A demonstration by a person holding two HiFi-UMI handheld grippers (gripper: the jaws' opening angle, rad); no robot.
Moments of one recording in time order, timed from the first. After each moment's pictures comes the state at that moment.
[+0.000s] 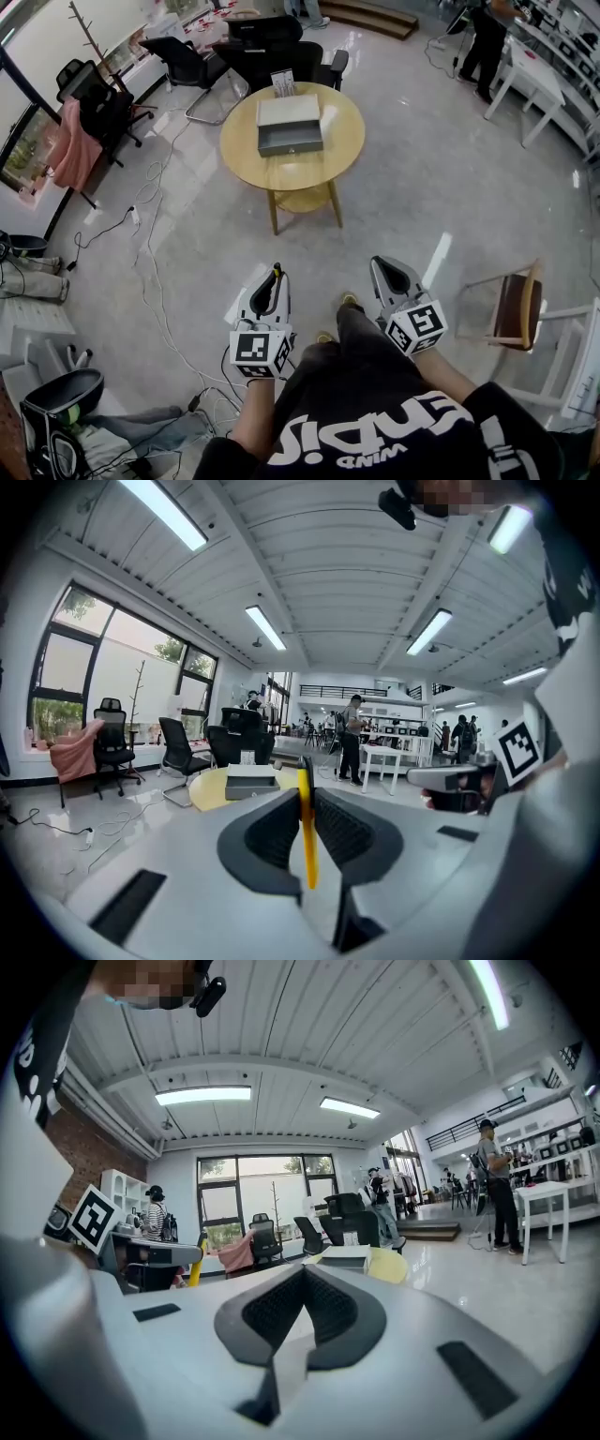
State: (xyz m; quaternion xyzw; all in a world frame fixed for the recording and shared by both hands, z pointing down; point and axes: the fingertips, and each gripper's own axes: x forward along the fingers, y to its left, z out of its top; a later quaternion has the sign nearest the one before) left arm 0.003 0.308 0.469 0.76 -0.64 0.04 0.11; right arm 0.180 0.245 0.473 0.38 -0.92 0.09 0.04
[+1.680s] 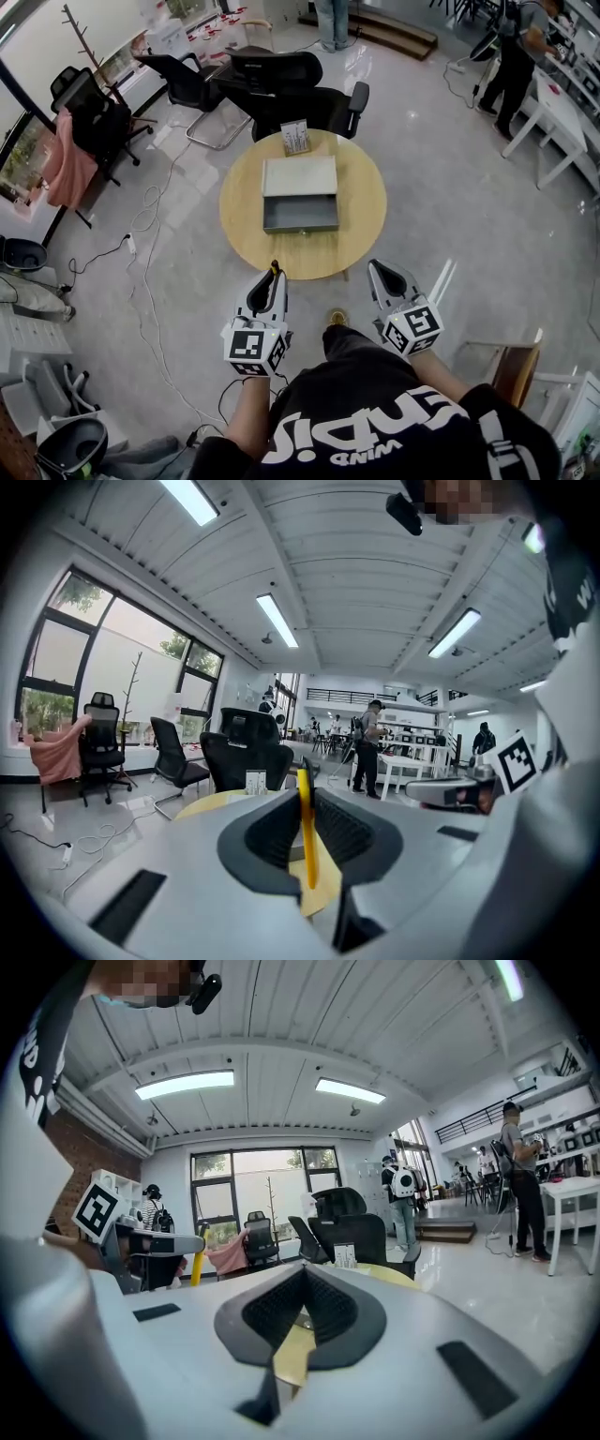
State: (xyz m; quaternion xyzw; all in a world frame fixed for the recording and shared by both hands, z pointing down) left arm -0.095 0.006 0.444 0.75 -0.65 0.02 0.12; right arm 0.080 -0.059 0.463 0.35 -0.93 0.09 0.05
